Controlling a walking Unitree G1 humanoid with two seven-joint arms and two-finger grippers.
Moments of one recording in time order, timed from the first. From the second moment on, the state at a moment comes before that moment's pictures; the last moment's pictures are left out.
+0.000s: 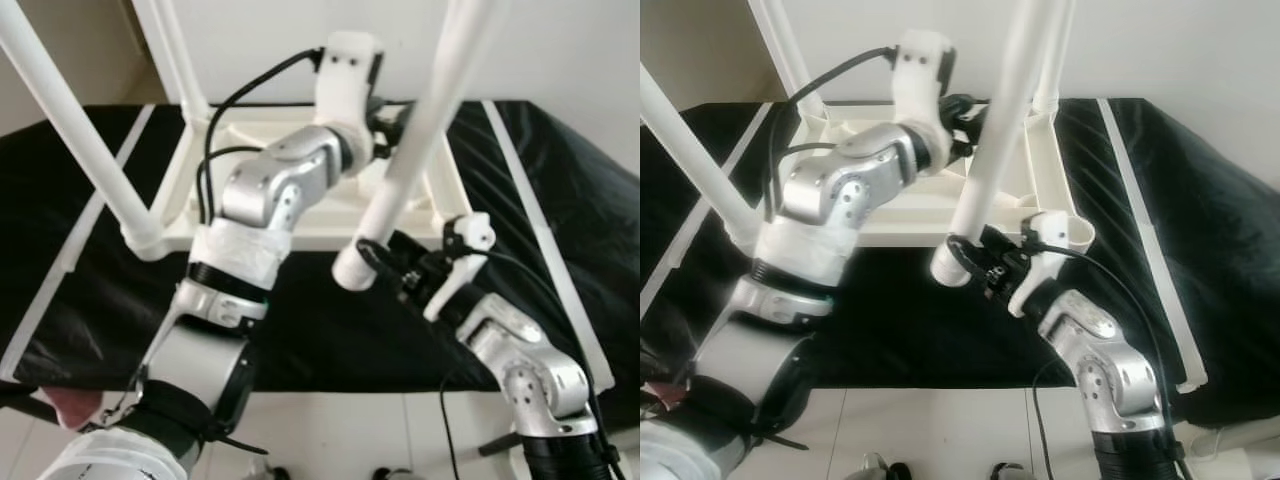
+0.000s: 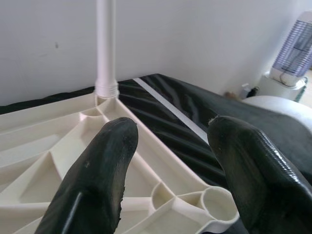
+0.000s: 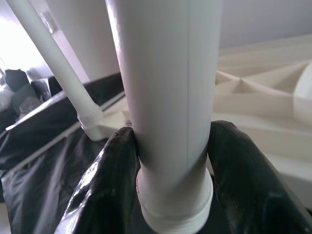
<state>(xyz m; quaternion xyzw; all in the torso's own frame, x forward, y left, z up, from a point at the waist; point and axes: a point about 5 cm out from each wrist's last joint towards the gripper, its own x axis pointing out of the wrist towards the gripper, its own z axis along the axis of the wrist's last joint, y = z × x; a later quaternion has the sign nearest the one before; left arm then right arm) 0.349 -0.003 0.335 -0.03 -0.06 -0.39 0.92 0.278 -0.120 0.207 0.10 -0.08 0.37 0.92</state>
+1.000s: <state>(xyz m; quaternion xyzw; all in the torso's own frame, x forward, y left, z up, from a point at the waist) 0.340 0.023 0.288 -0.03 -0.10 -0.34 0.93 0.312 -0.230 0.238 0.05 -0.10 0.04 0.99</state>
